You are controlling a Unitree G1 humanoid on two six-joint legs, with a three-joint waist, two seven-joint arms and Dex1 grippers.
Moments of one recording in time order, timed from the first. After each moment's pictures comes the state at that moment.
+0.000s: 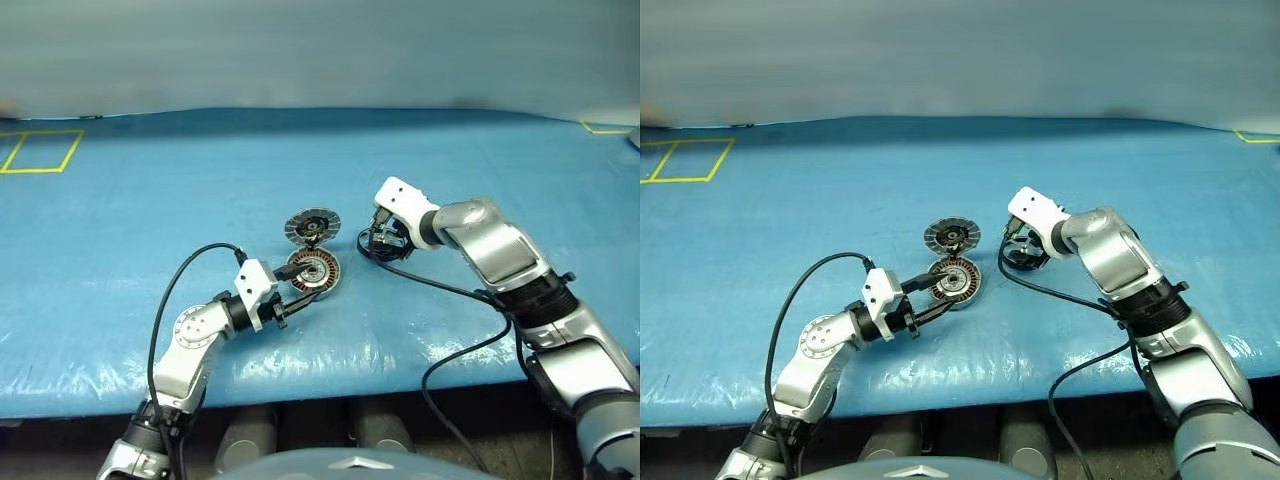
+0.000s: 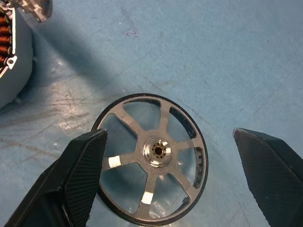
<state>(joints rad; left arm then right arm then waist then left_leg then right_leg) -0.06 0.32 -0.21 -0.05 -0.21 -0.09 -0.81 -0.74 -0.61 0.40 0.00 0.04 1.01 0.72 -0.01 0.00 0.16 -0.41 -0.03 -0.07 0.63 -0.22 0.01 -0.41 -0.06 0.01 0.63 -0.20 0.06</state>
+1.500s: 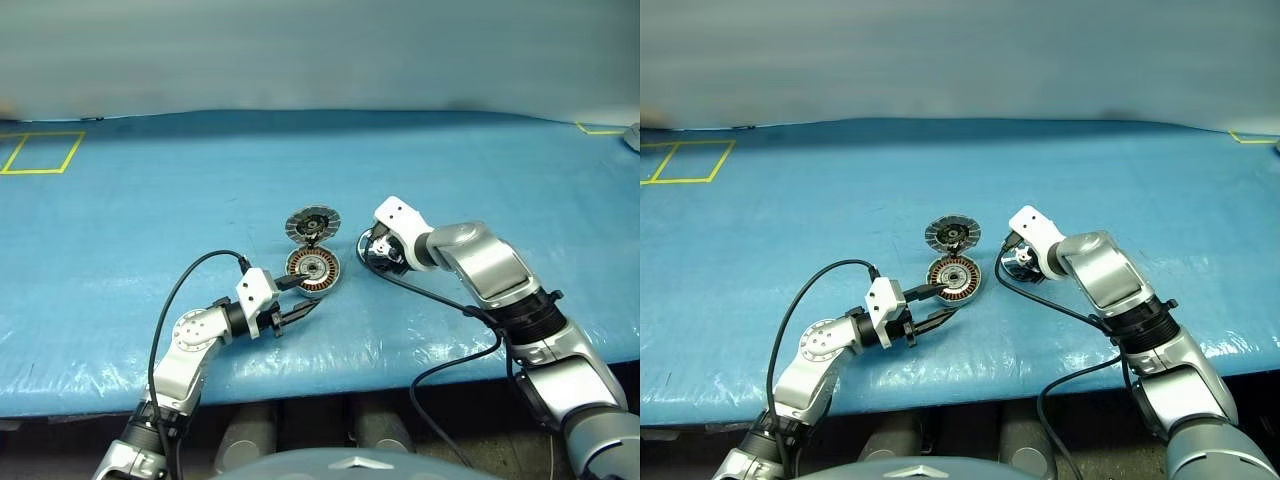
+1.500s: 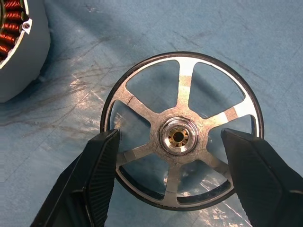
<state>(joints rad) -0.05 0.33 -0.22 0.00 -0.20 -0.09 -0.85 -0.64 -0.58 0.37 -0.07 0.09 1.13 0.65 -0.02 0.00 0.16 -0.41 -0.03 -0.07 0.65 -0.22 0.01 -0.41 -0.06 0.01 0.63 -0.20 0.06</state>
